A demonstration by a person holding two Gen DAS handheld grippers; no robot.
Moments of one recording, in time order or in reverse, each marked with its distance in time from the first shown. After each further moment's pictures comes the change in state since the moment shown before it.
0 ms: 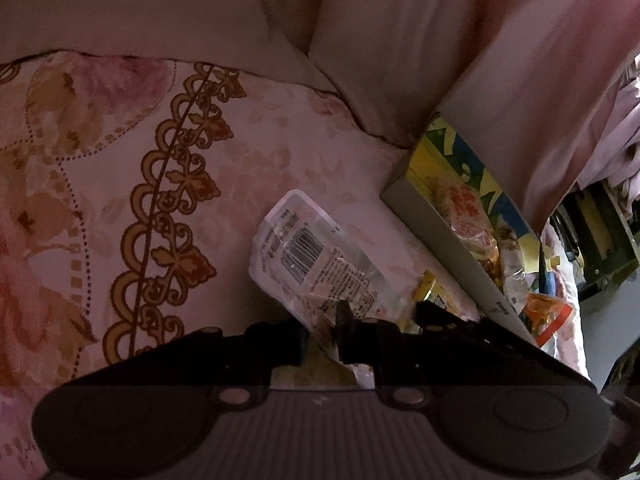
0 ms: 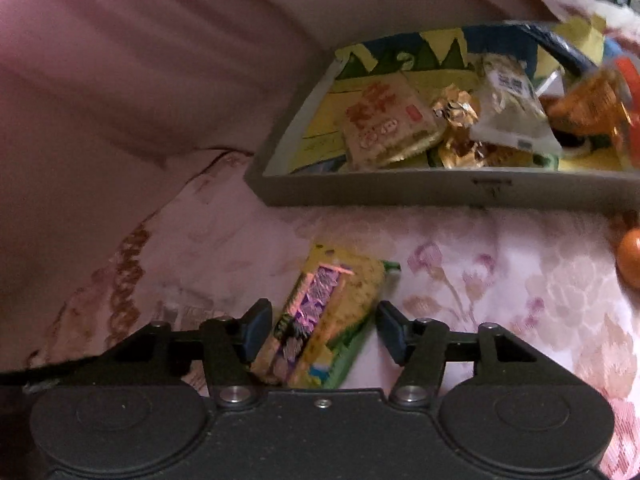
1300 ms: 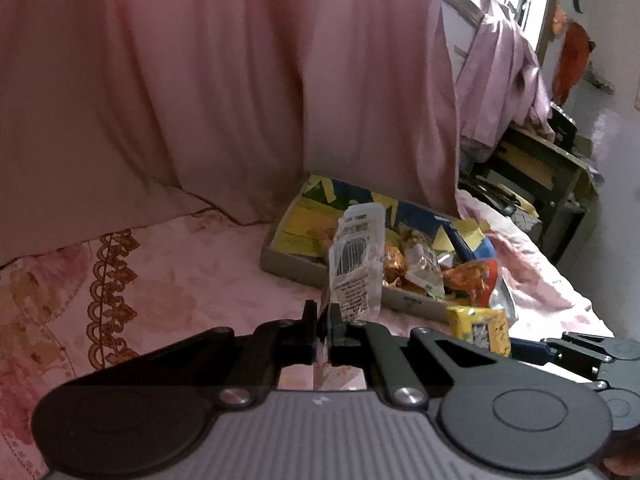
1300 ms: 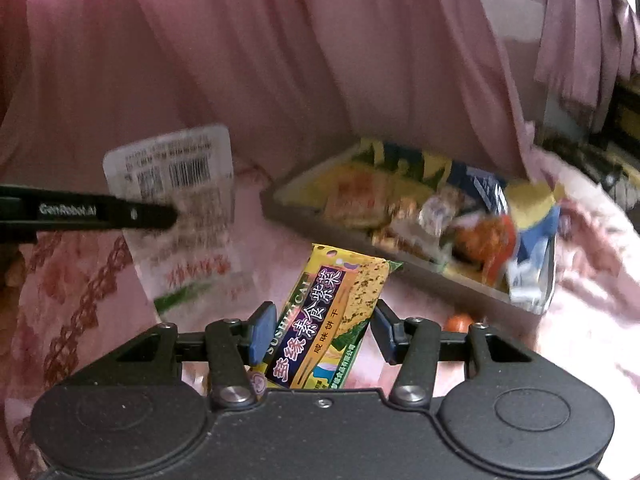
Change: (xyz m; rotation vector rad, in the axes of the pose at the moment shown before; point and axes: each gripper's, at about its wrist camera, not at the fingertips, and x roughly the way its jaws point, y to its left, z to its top) left arm -0.066 -0.116 -0.049 0.463 -0.271 0.000; right arm -0.135 -0.054 -0.034 -0.441 -0.246 0.002
